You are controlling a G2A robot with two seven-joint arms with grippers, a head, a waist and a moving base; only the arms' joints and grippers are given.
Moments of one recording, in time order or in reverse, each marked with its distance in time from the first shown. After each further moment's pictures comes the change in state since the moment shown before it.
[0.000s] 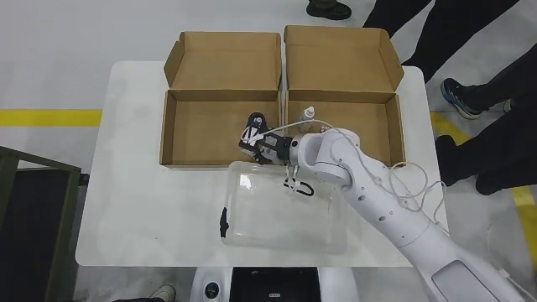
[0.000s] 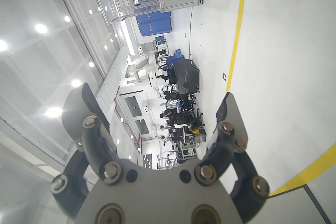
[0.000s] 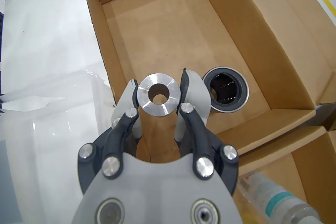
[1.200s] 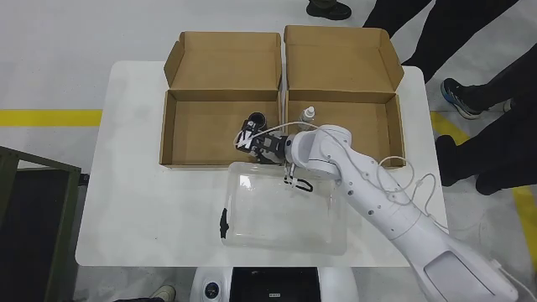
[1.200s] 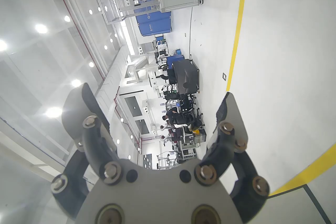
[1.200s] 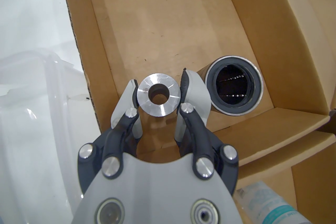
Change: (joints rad) left arm 0.000 0.000 0.000 0.000 0.000 0.000 0.000; right arm 0.043 -0.038 -0.034 0.088 -0.086 -0.029 0.038
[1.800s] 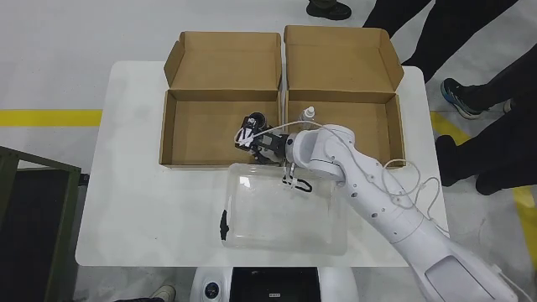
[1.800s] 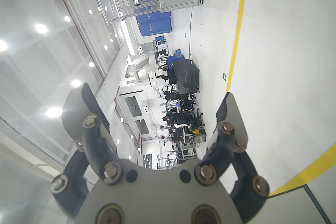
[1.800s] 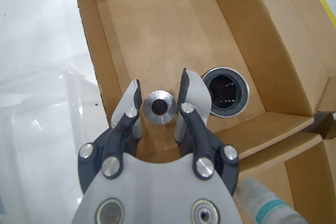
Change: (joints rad) left arm 0.000 0.000 0.000 0.000 0.000 0.000 0.000; right arm -0.028 0.002 0.048 -0.070 0.016 -0.002 -0.014
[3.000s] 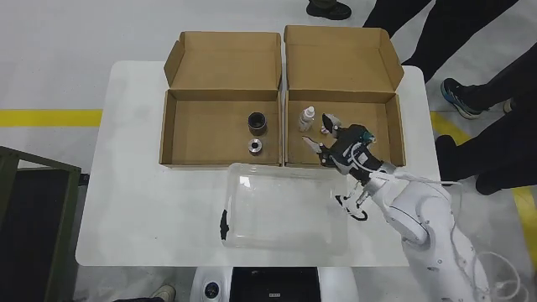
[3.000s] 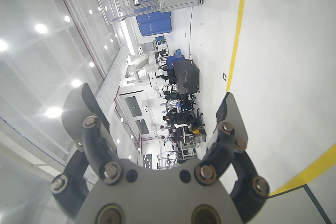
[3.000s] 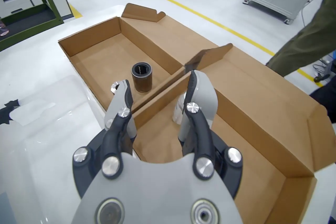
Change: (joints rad) left arm 0.000 0.000 0.000 0.000 0.000 0.000 0.000; right arm -0.678 0.133 0.617 -0.566 -0.143 0.066 -0.347
